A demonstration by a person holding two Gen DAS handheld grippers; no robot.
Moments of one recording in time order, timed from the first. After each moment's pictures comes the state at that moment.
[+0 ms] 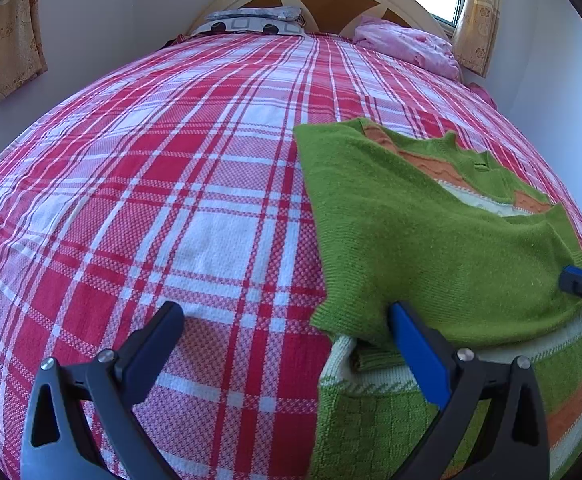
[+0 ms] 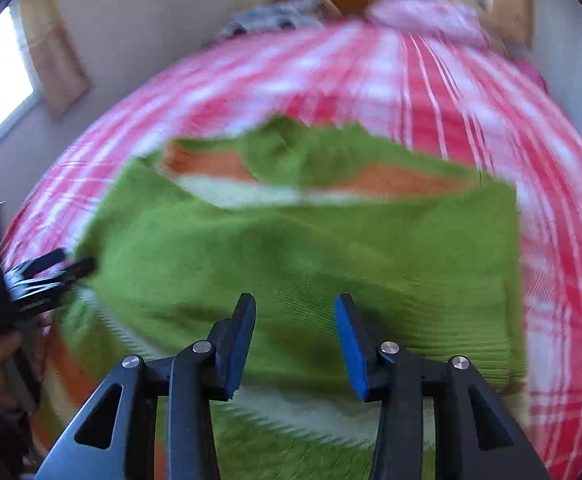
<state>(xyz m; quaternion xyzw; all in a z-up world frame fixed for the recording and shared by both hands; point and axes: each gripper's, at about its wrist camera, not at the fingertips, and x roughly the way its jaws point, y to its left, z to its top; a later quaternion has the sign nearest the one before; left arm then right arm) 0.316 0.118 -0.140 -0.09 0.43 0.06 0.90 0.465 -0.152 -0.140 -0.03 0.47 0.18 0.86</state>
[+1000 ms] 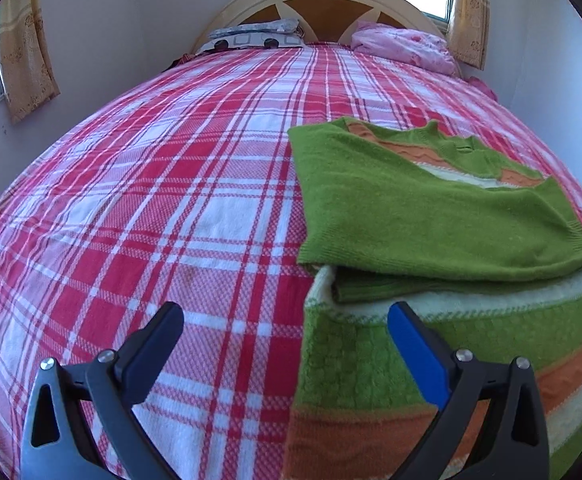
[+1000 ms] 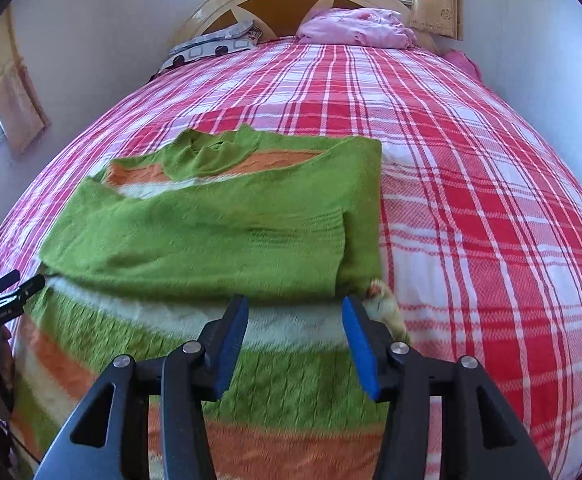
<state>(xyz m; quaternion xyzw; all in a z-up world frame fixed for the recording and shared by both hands) 0.275 0.097 -0.127 -0.05 0.41 0.09 0.91 0.397 -0.238 -0.125 -0.01 0.42 0.11 0.90</state>
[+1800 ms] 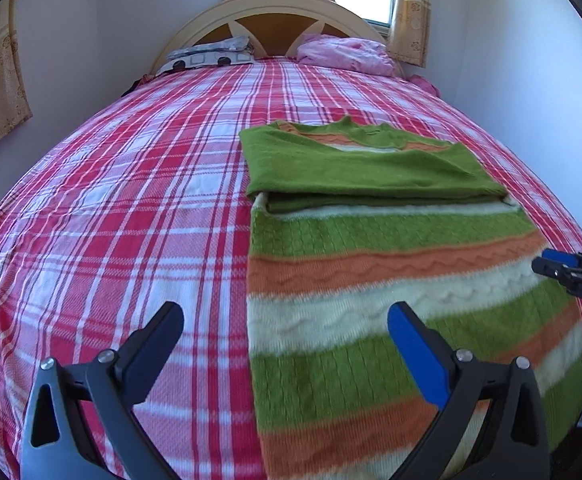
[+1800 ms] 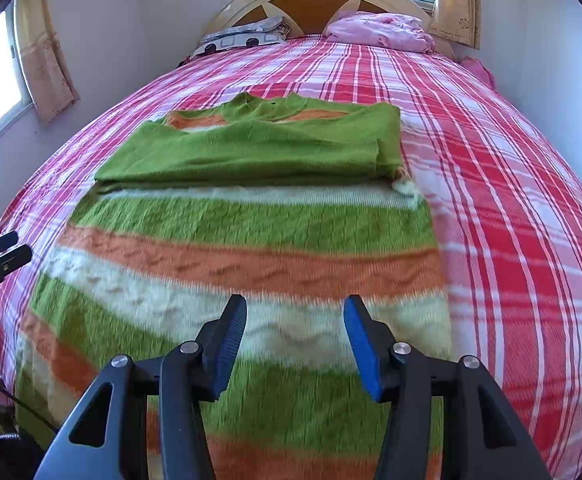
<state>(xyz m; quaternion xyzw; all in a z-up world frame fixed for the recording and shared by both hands) 0.160 0.067 -0.090 -0.02 0.39 0.00 0.92 0.279 -0.227 -0.132 -0.04 0.42 0.14 0.90</state>
